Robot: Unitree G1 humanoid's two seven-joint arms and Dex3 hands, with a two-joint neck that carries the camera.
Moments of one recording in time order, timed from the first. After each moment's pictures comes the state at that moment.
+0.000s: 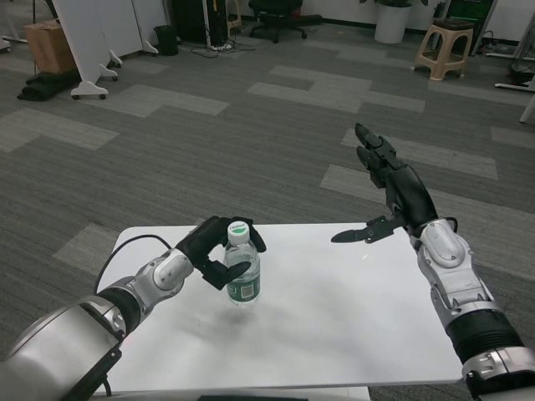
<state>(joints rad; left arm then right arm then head) -0.65 0.15 -0.50 1.32 0.26 -0.70 0.16 -0.33 -0.38 0.08 0.46 0.16 -0.45 0.17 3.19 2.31</state>
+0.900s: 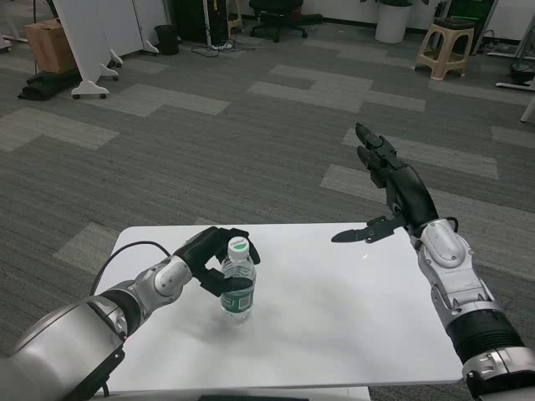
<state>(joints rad) -0.66 0.14 -0.56 1.38 0.25 -0.65 0.17 -0.33 -0.38 0.08 0.46 0.16 -0.45 0.17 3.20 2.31</state>
